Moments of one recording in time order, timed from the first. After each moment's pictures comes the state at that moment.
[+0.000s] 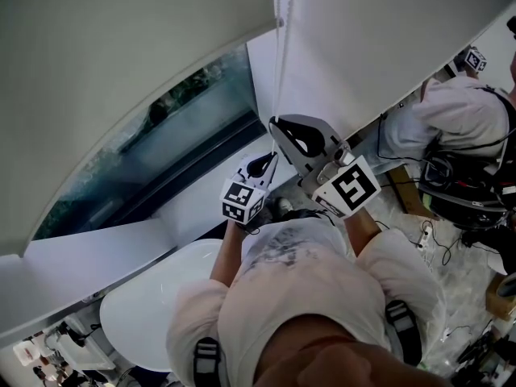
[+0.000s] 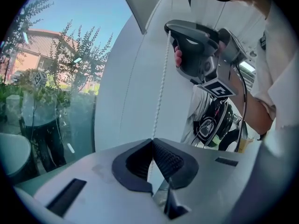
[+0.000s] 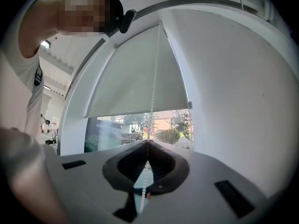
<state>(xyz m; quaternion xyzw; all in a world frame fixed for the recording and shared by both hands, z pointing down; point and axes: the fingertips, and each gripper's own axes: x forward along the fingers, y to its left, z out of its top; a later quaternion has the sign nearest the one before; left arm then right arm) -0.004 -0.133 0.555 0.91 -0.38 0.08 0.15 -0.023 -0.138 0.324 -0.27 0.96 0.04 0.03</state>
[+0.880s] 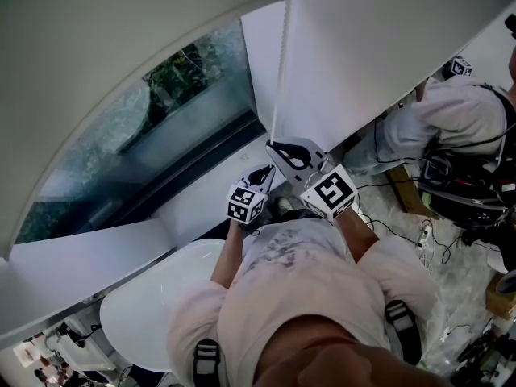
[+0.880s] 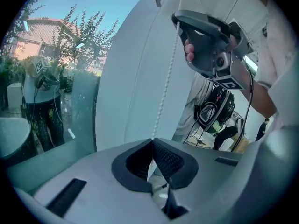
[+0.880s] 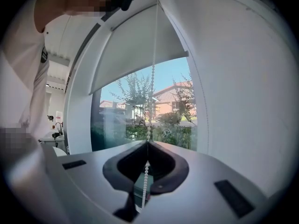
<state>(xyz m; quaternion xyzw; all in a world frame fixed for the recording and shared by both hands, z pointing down) -0.005 -0.110 0.655 0.90 -0.37 0.12 0.21 -0.029 -0.125 0.423 -0.27 0.96 -0.01 -0.06</state>
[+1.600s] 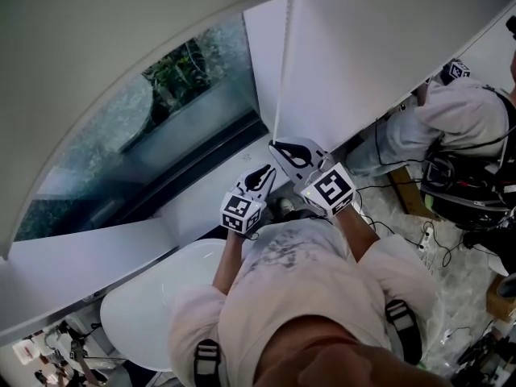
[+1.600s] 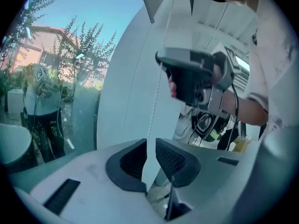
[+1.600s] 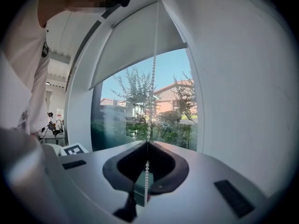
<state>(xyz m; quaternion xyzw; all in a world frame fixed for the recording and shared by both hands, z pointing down) -0.016 -0.099 0.600 0.91 -0.38 0.08 0.17 -0.028 -0.130 0.443 -0.26 0.96 -0.01 -0.08</state>
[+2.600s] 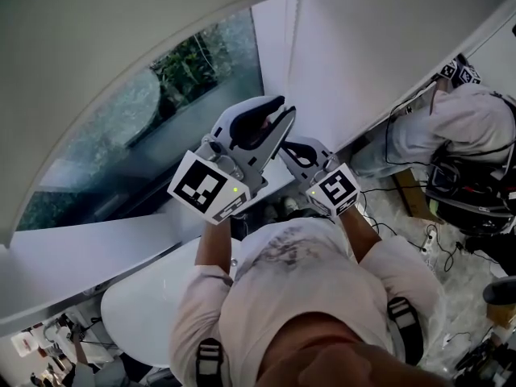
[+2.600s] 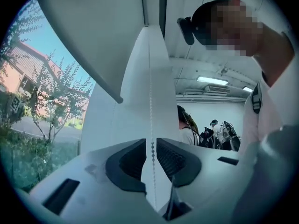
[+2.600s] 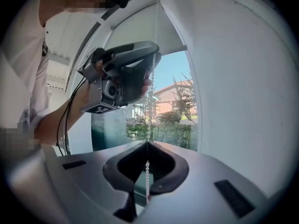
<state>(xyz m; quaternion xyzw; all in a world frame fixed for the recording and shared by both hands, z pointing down) -0.011 -0.140 0.274 0.95 -0.31 -0.07 -0.02 -0.029 -0.125 0.447 -0.26 0.96 -0.01 -0.07</state>
